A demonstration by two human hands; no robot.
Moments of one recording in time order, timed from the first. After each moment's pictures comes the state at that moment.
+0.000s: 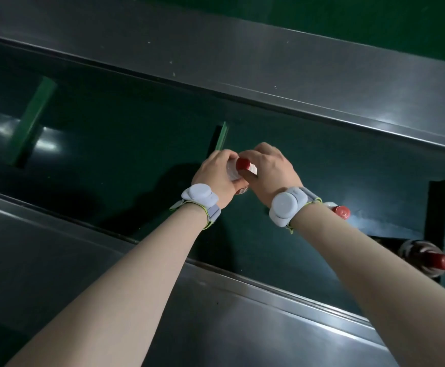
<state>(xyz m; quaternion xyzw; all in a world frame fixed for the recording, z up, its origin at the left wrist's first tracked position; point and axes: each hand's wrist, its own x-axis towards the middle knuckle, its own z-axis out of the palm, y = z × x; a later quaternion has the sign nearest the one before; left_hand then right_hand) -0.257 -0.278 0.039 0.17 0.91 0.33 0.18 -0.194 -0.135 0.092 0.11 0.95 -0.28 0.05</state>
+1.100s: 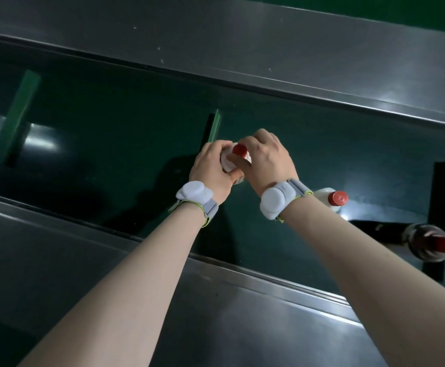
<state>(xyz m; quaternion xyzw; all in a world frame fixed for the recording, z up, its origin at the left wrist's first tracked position) -0.245 -0.275 0.017 0.14 0.90 0.39 0.16 -0.190 -0.138 0.072 0.15 0.96 -0.25 0.00</state>
